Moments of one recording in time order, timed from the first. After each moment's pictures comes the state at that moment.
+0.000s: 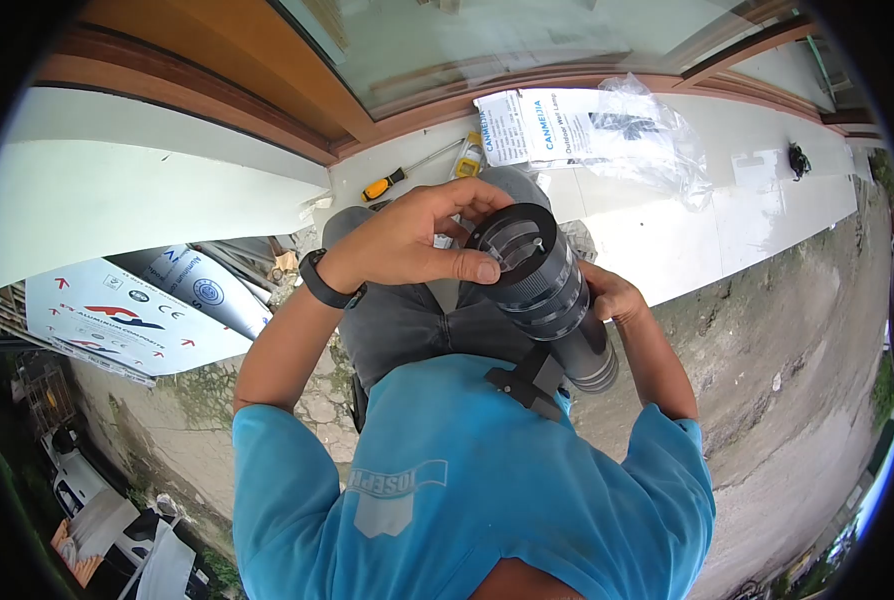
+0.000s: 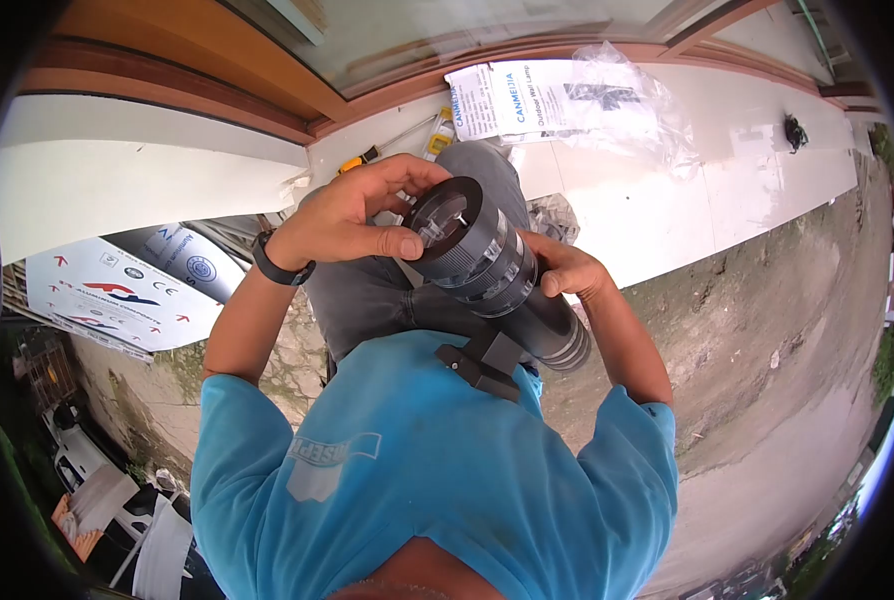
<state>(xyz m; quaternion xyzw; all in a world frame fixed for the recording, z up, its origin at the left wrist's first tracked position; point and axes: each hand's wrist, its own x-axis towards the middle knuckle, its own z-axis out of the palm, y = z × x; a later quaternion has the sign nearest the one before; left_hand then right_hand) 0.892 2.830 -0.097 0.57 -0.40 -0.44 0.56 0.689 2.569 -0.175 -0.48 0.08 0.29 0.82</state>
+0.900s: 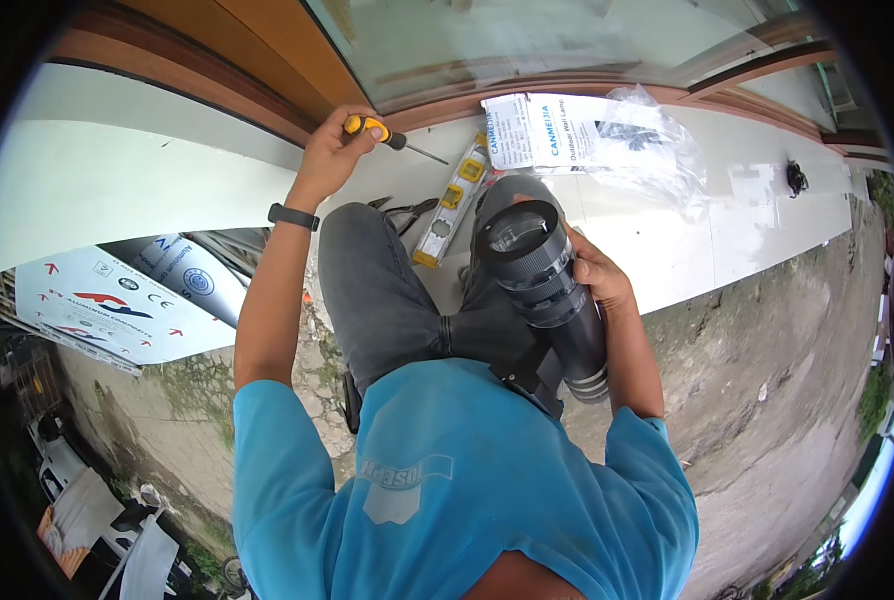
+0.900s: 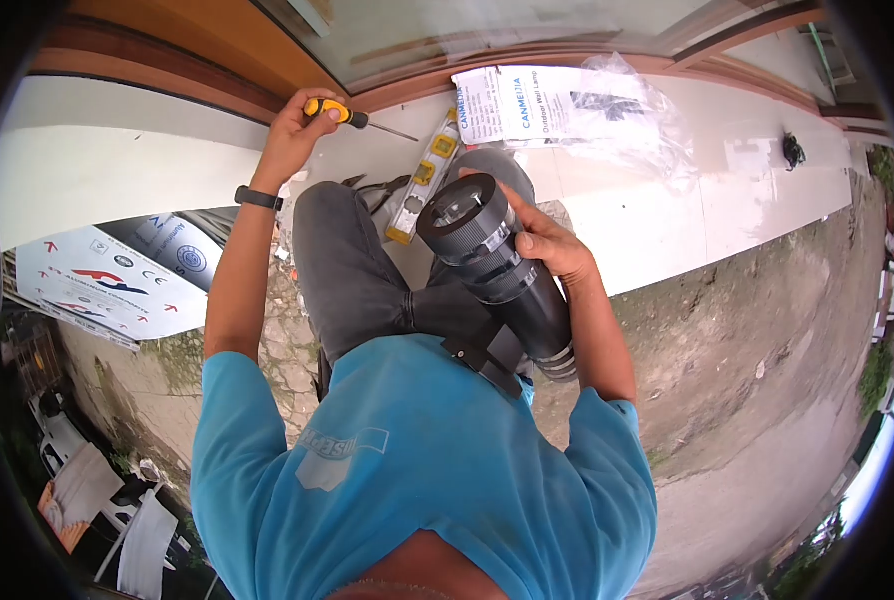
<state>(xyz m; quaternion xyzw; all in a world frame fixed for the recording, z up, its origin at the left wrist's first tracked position) 1.015 2.891 -0.217 0.77 -0.22 -0.21 0.56 0.737 2.591 -0.163 -0.53 0.08 0.18 0.82</state>
